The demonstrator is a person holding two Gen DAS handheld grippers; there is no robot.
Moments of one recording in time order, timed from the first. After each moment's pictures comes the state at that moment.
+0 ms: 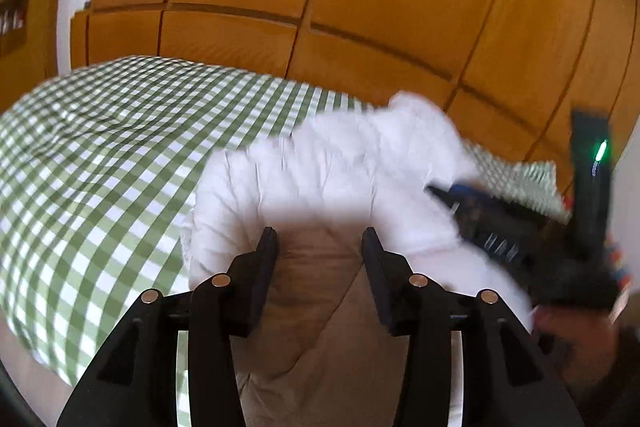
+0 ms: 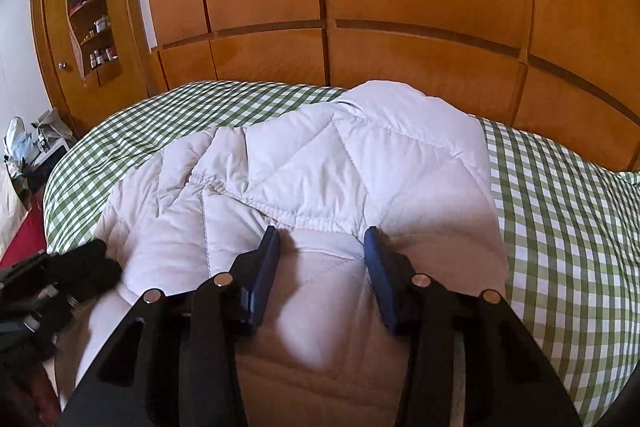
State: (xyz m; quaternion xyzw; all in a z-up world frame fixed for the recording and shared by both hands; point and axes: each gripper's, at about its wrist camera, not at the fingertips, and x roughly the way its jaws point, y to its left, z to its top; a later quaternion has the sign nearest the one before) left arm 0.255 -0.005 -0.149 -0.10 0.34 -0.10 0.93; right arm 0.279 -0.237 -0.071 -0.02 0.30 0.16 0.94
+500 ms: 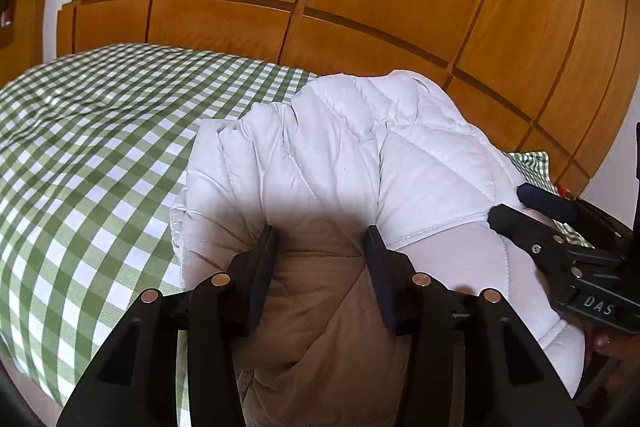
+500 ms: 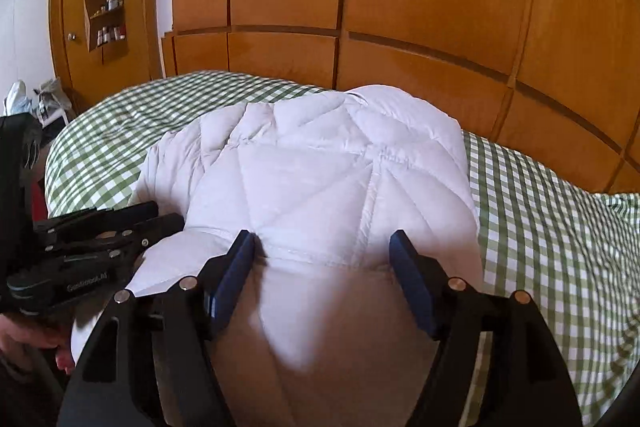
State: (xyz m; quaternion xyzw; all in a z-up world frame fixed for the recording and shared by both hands) left arm 0.261 0.006 -0.177 -0.11 0.33 -0.13 0.93; right arm 0.222 -0.226 -0.074 -0.06 0.28 0.16 0.95
